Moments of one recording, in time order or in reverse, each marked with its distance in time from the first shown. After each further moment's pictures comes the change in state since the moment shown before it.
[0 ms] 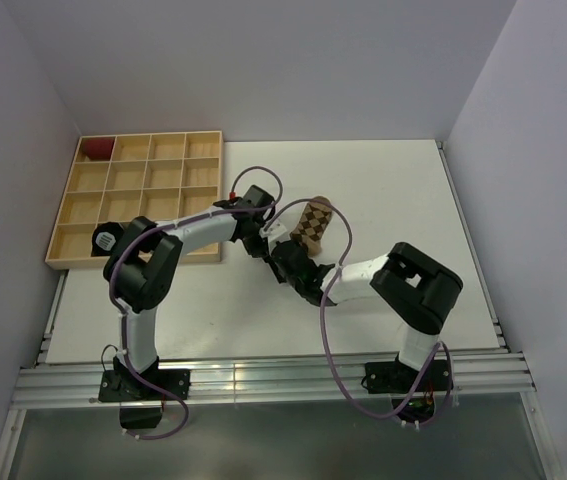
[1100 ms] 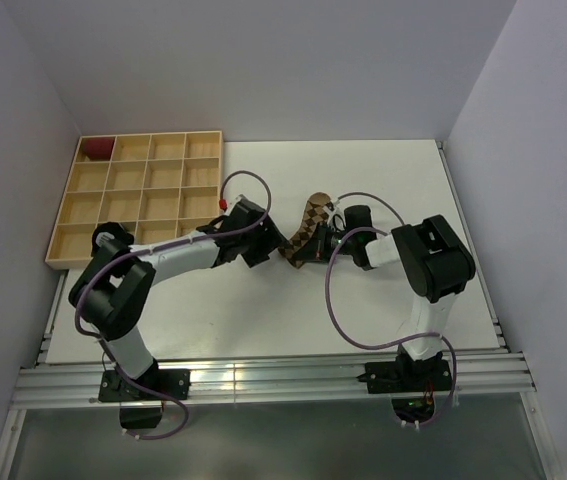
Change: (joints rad) left arm -0.040 -0.257 -0.313 0.366 -0.018 -0.167; right arm -0.600 0.111 -0.026 0.083 -1.131 0.561
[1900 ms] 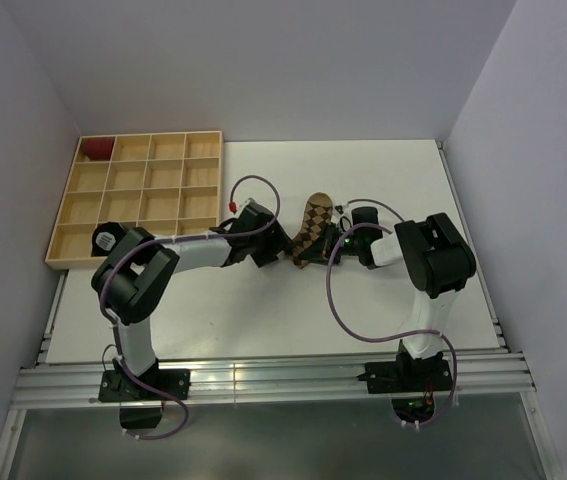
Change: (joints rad) left arm -0.016 0.149 0.023 0.130 0.029 0.002; right arm -0.072 0.032 -0.011 -0.011 -0.045 0.135
